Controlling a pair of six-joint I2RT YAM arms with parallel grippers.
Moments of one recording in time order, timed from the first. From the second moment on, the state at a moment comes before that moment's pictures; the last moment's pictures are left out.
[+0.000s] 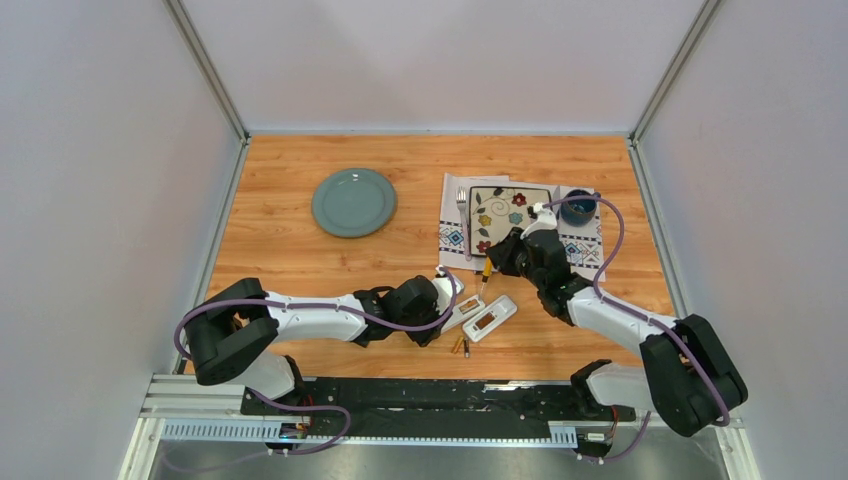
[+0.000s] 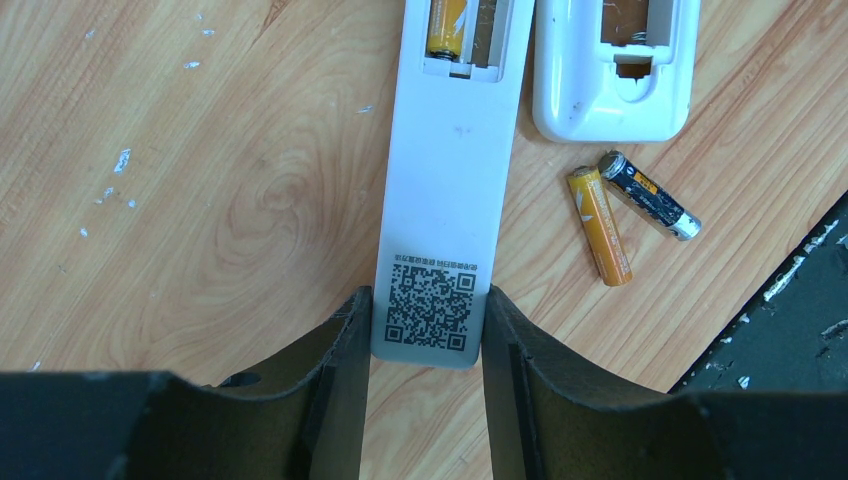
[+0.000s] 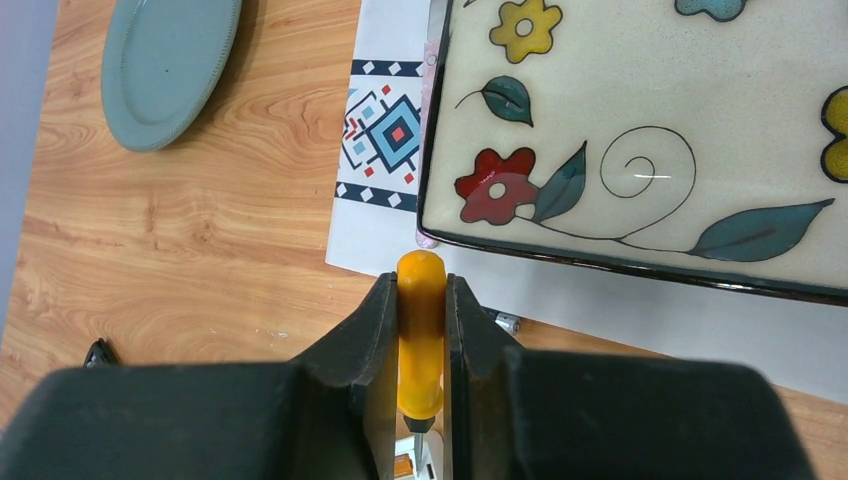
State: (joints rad) left arm -1.10 1.49 0.66 -0.03 -0.02 -0.20; right arm 0.48 1.23 0.47 0.31 0.02 0.63
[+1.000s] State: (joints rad) left arm -1.10 1.50 0.66 -0.03 -0.01 -0.20; right arm 0.51 1.29 0.48 0.38 0.01 0.63
